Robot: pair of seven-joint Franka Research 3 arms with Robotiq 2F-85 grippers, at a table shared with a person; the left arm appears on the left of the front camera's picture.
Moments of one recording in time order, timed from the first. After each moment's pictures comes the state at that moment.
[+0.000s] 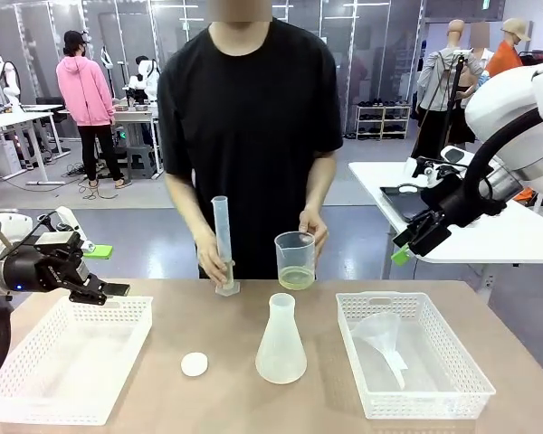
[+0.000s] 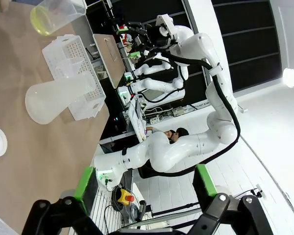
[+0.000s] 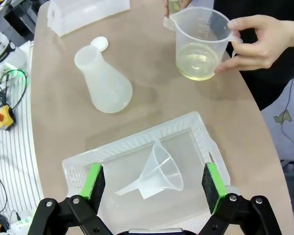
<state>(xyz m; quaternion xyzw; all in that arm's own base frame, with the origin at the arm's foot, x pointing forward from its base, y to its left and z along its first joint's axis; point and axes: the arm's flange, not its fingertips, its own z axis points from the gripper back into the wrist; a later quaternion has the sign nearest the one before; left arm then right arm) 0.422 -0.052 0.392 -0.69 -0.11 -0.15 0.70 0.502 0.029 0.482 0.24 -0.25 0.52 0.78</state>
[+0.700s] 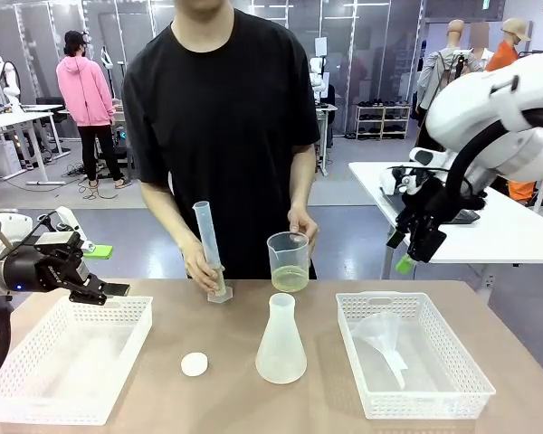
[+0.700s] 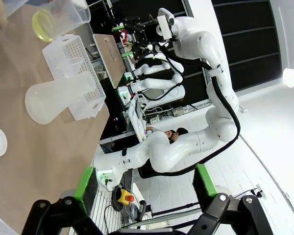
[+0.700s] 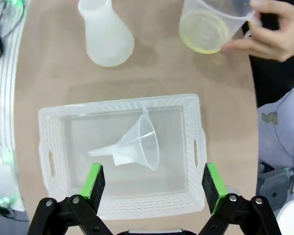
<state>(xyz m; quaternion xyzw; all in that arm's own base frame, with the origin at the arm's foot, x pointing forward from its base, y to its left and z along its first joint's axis) 0.422 -0.052 0.392 -0.69 -0.11 -0.15 0.70 0.529 0.062 0.483 0.13 -0.17 0.67 0.71</state>
